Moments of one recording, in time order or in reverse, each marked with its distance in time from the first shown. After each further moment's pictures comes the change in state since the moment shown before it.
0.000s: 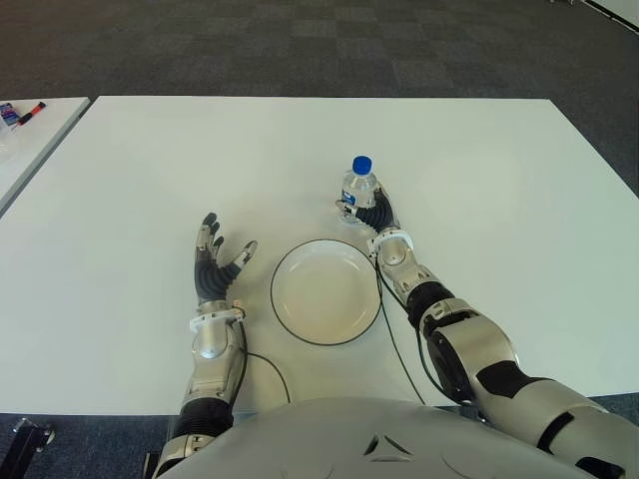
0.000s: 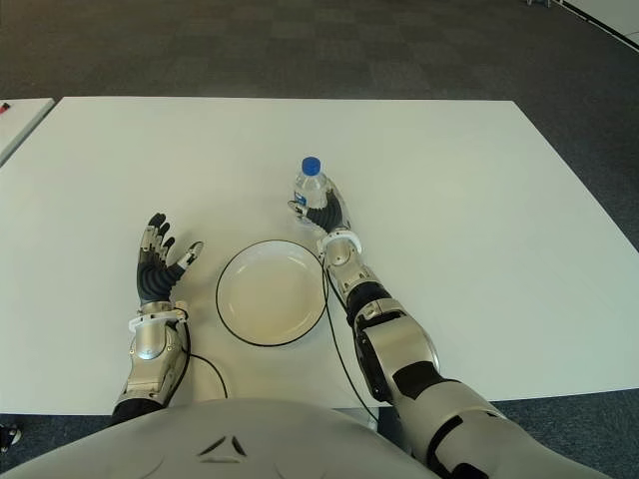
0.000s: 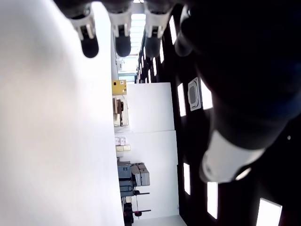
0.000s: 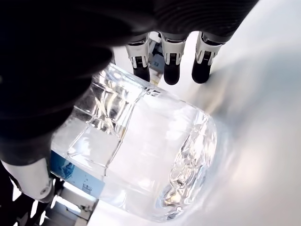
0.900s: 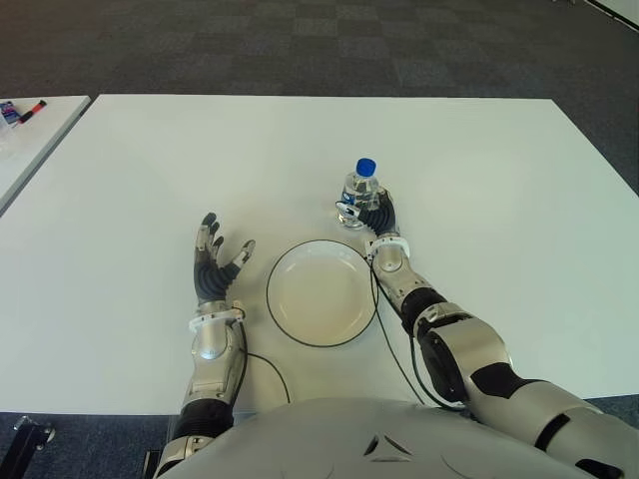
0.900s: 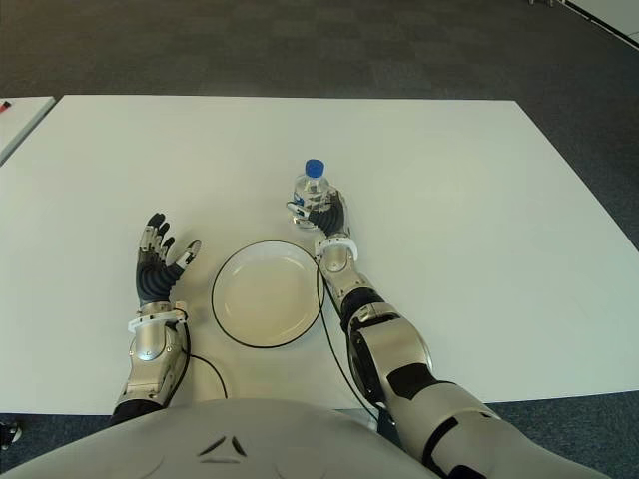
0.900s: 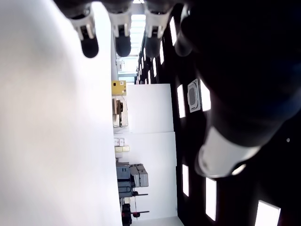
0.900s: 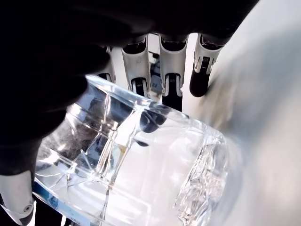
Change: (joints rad) left arm 0.005 -0.003 0.000 -0.007 -0.014 -0.007 0.000; right arm 0.003 0.042 -0.058 0.083 0.033 -0.121 -0.131
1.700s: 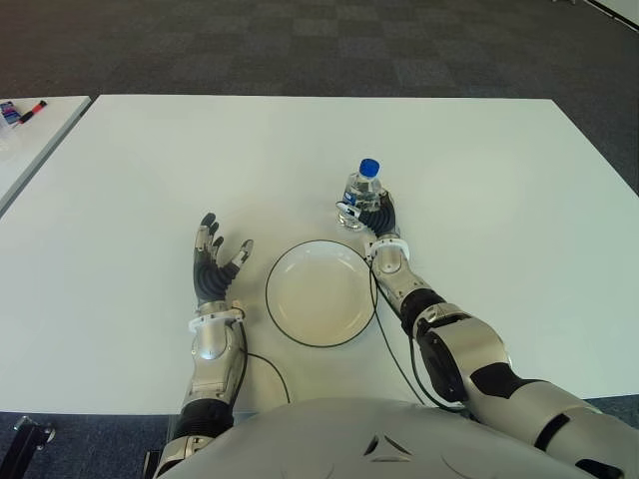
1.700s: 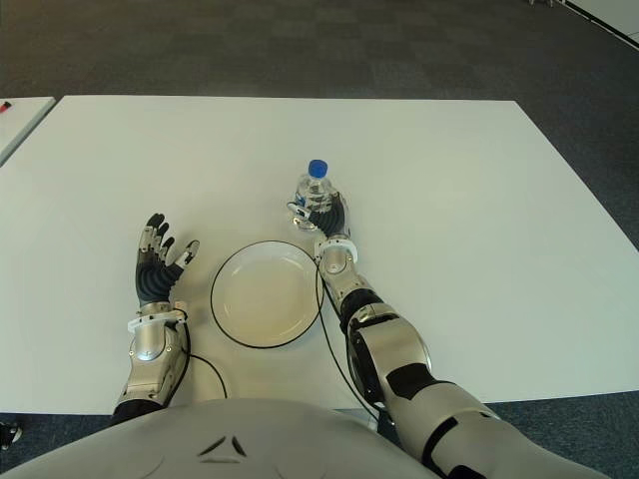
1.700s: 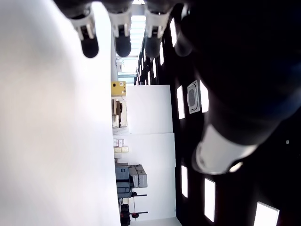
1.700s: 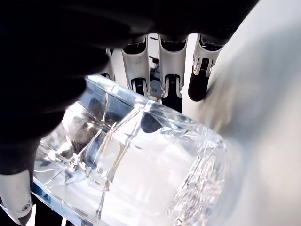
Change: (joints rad) left arm -0.001 0.002 -0.001 0.004 -0.008 -0.015 0.000; right arm 0.000 -0.004 0.000 0.019 -0.008 -0.010 -0.014
